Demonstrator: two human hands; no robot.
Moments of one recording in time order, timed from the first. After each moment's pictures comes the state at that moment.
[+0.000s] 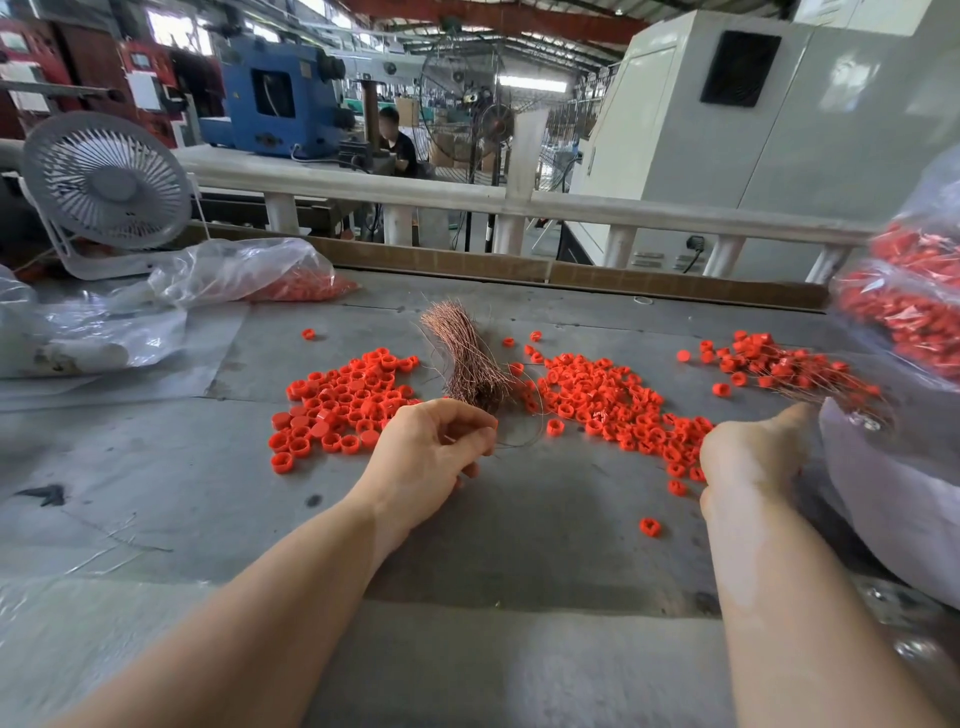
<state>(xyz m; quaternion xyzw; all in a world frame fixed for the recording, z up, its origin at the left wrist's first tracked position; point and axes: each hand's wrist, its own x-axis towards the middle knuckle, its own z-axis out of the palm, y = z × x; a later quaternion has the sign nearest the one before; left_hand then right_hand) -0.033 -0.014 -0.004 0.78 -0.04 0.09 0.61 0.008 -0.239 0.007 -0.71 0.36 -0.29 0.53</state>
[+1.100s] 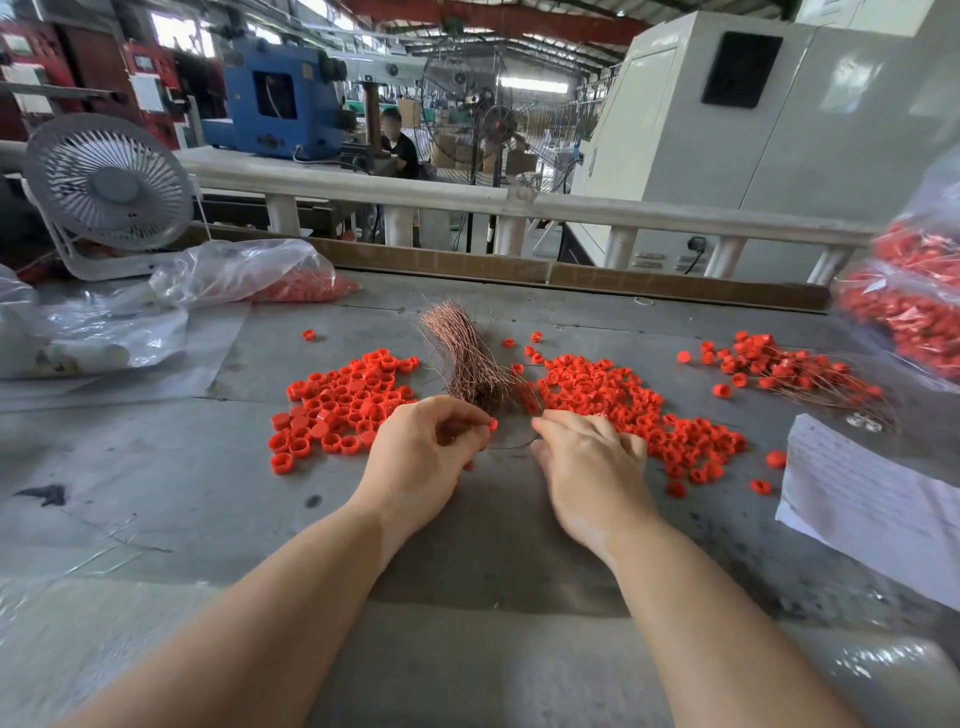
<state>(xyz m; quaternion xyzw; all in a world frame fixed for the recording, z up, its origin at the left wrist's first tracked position) -0.029 -0.014 -0.008 0.82 -0.04 0.16 0.54 -0.012 -0.171 -0.019 -0.98 -0.10 -0.15 0.12</state>
